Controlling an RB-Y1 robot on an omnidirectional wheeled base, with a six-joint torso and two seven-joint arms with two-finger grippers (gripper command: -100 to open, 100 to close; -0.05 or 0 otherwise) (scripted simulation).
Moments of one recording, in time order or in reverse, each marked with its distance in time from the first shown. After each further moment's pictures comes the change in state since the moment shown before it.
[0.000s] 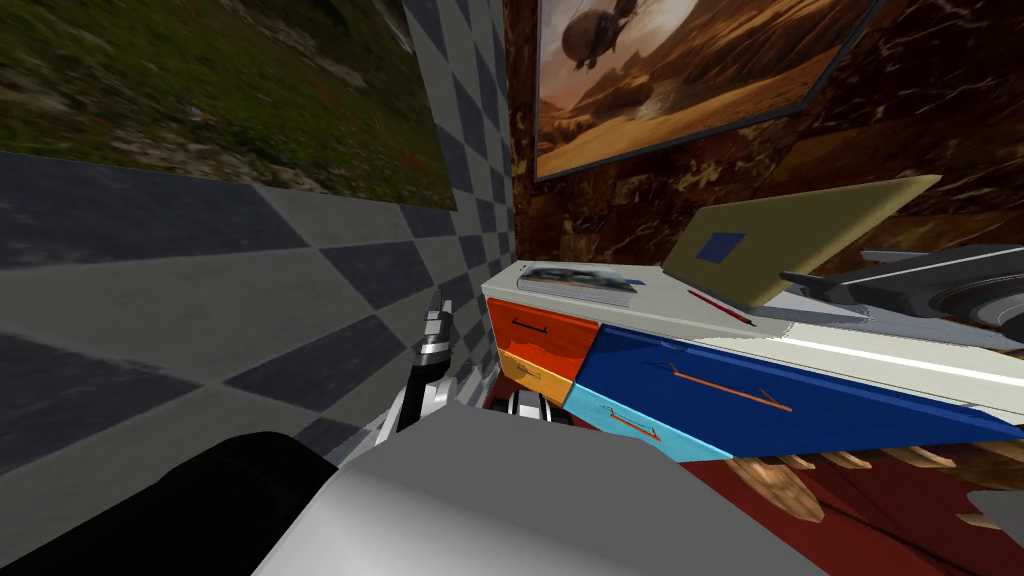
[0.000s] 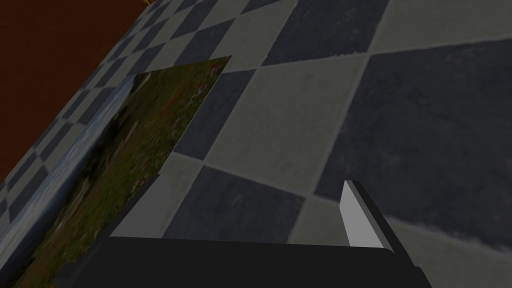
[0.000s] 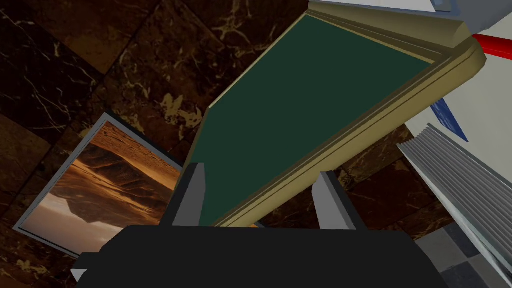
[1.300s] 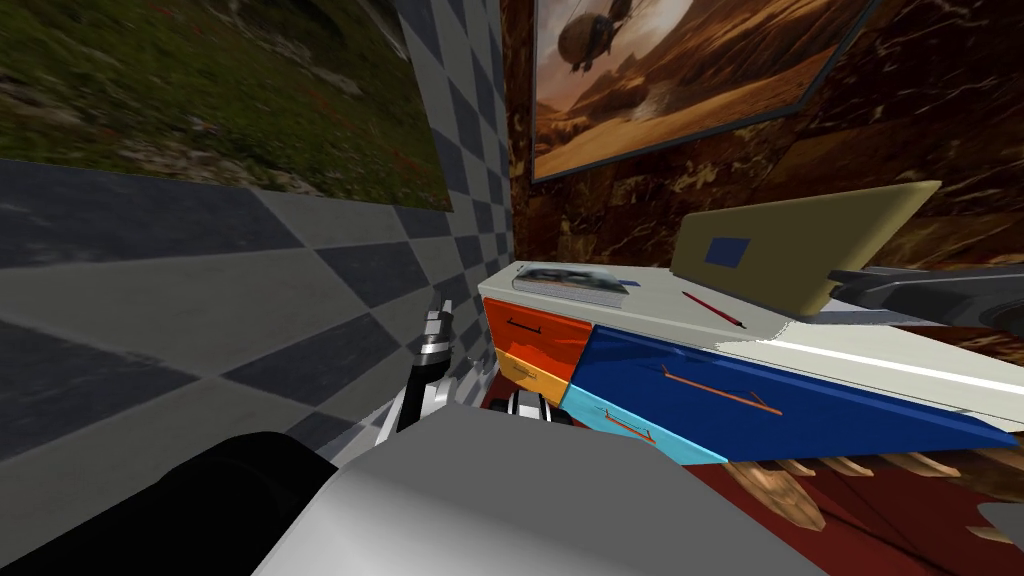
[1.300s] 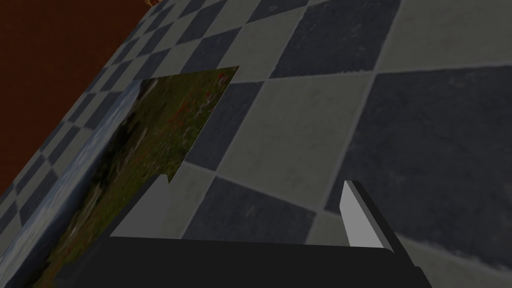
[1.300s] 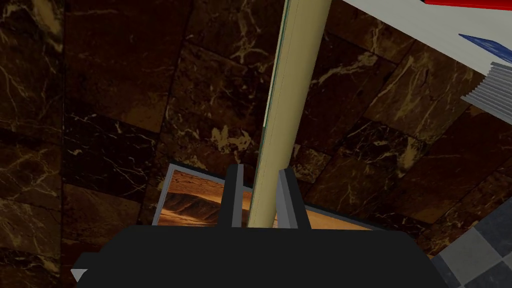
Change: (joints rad) left arm 0.000 0.000 0.000 0.000 0.000 0.000 0.000; right arm -0.167 0.083 0.100 0.047 -0.168 -0.096 -0.143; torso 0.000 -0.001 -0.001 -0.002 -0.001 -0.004
